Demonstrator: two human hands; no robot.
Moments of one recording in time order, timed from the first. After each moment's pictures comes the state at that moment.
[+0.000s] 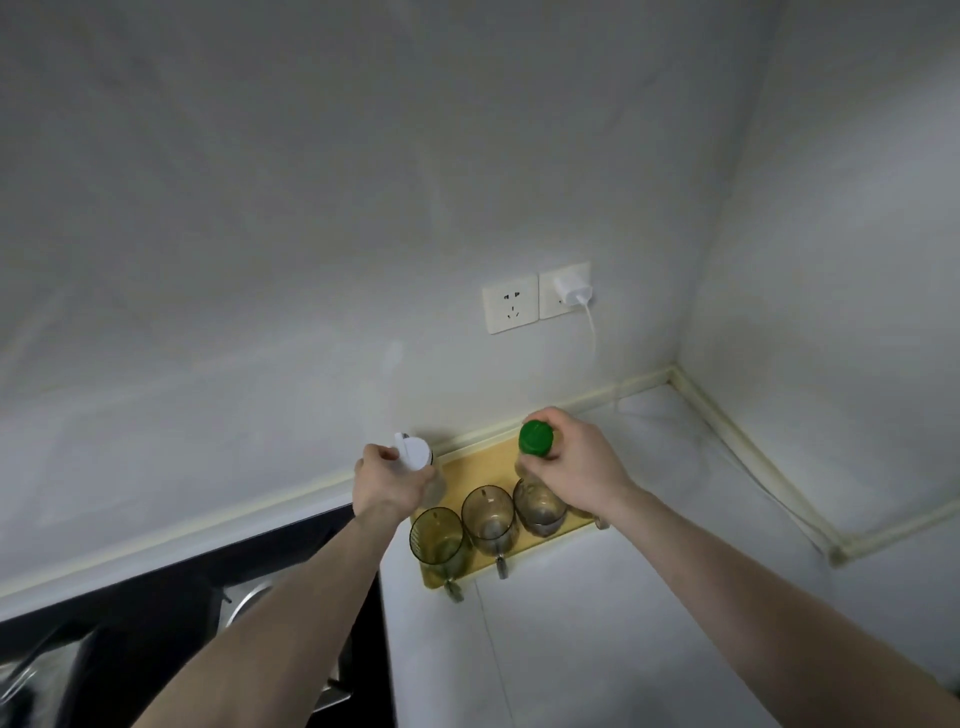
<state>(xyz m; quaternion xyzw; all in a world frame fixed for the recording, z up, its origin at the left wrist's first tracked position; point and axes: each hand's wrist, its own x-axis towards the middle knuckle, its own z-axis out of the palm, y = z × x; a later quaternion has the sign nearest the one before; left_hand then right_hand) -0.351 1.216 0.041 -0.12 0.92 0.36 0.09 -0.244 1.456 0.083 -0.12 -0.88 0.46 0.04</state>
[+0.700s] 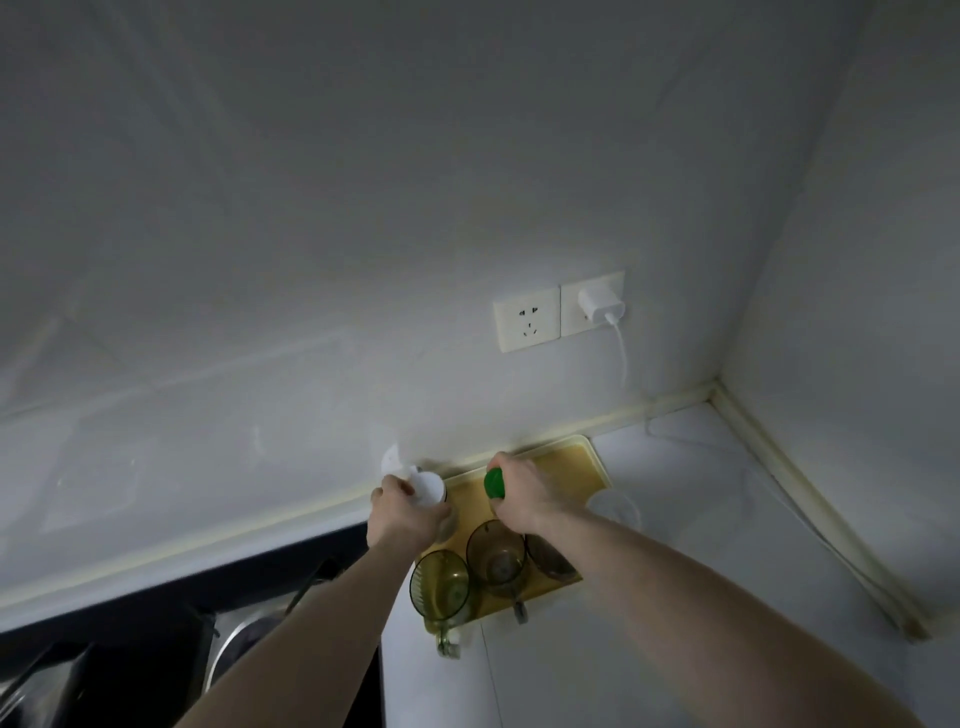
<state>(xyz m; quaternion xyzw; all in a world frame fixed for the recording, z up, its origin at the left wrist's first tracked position) -0.386 1.237 -0.012 -0.14 0.94 0.27 0.14 -0.352 1.418 0.000 -0.10 -0.93 0.34 -0.14</state>
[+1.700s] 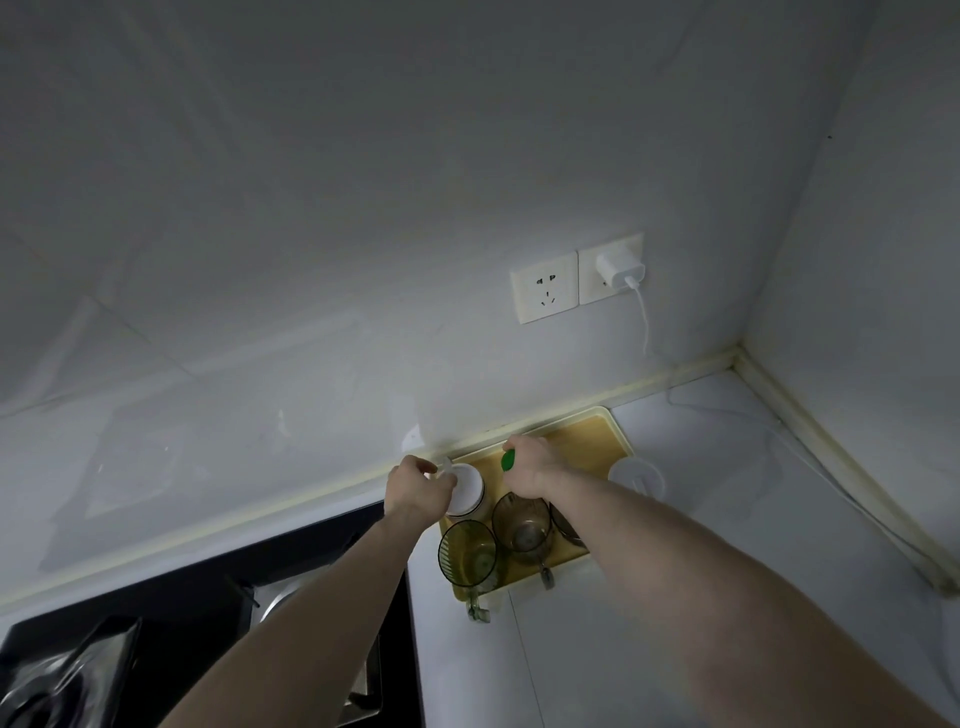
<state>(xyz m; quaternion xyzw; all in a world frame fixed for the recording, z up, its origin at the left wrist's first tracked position) -0.385 1.219 0.003 -0.12 0.93 0.30 0.15 -0.368 1.403 -0.015 -0.12 -0.90 0.36 -0.21</state>
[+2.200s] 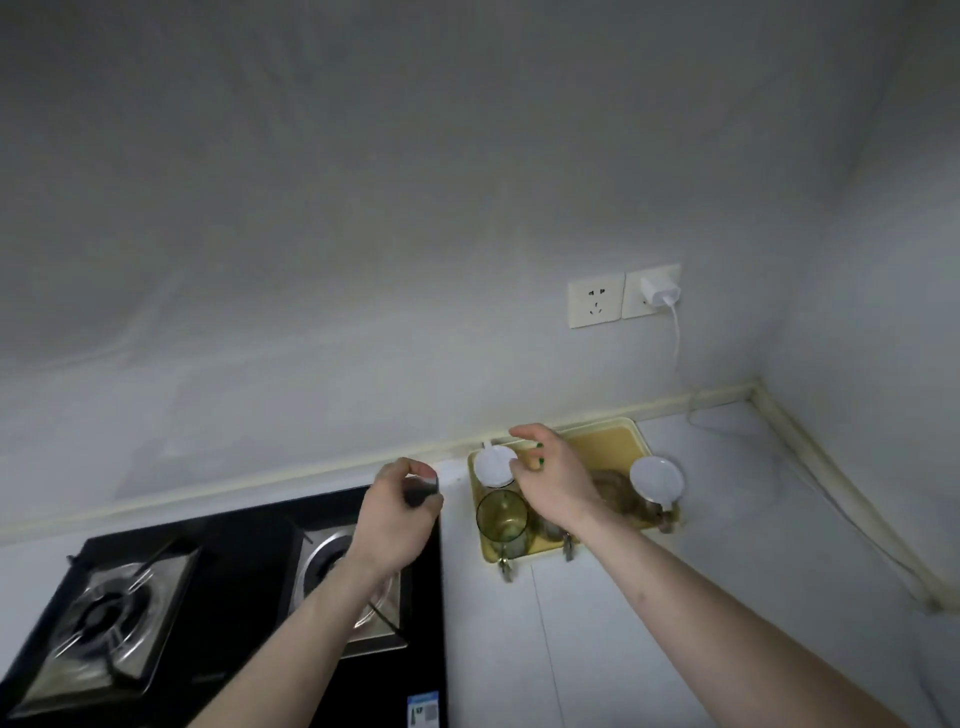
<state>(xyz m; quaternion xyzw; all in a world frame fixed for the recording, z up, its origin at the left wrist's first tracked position) -0.257 1.129 0.088 0.00 0.90 0.44 0.04 -0.253 1.352 0.074 -0.09 -0.84 0.53 0.01</state>
